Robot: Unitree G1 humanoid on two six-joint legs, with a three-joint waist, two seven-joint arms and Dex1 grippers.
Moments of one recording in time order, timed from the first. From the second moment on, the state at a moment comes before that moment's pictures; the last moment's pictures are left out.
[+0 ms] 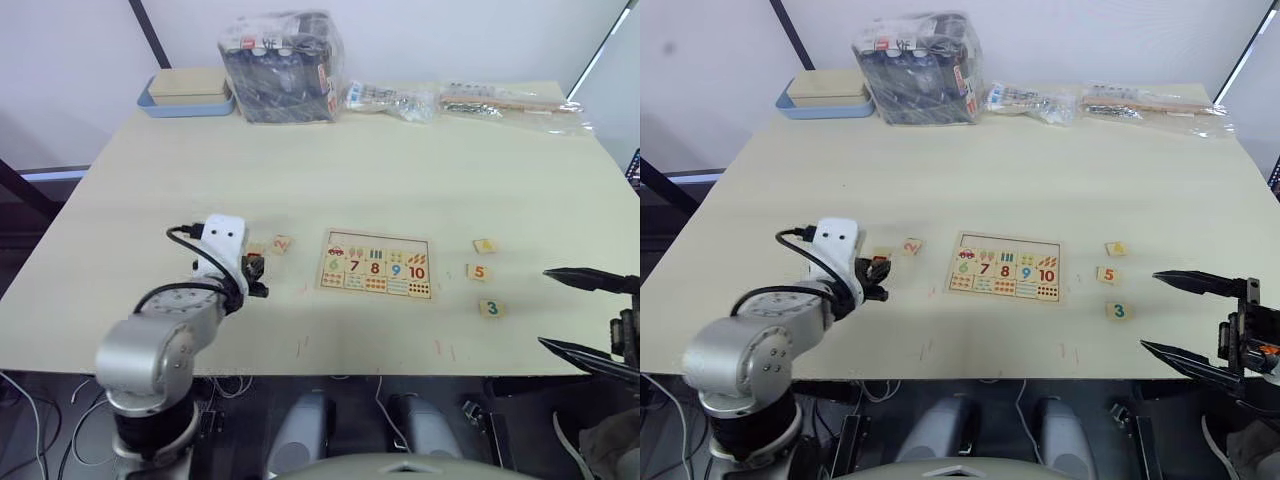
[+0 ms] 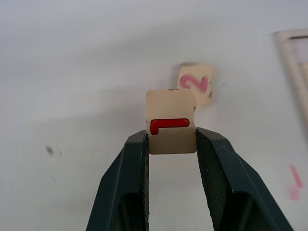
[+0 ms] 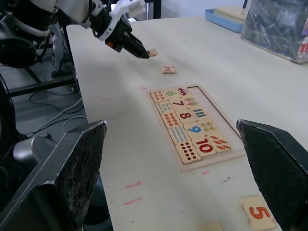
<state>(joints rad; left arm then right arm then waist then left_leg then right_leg) -0.33 0.46 0.20 -0.79 -0.38 1.61 -0.15 0.34 -0.79 -0.65 -0.42 0.82 0.23 1.38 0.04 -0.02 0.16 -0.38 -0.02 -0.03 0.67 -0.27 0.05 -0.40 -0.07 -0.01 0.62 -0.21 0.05</state>
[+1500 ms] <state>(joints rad) -1.22 0.55 -0.62 0.57 0.22 0.27 -1.51 0.55 -0.74 -0.89 -0.41 0.82 0.10 1.37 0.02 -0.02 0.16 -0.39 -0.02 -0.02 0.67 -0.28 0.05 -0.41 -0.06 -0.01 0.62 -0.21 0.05</state>
